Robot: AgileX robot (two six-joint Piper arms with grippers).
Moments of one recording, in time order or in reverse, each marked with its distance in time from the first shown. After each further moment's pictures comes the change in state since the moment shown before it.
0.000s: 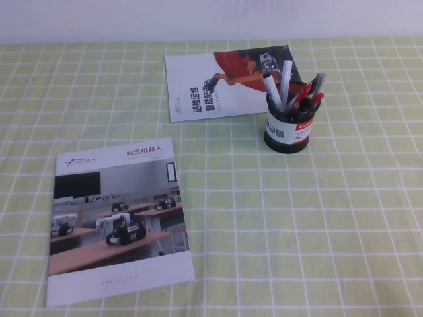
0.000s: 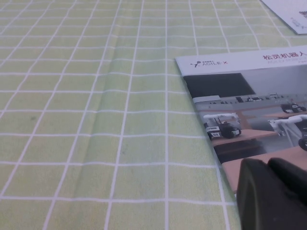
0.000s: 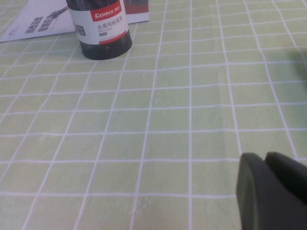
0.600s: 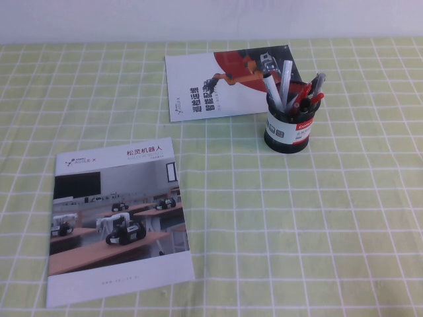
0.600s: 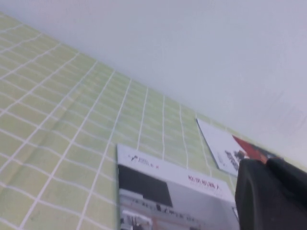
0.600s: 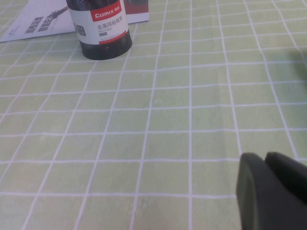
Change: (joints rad) right arm 0.000 0.000 0.000 0.000 0.000 0.000; left arm 0.000 0.000 0.000 -0.482 -0.265 -0.006
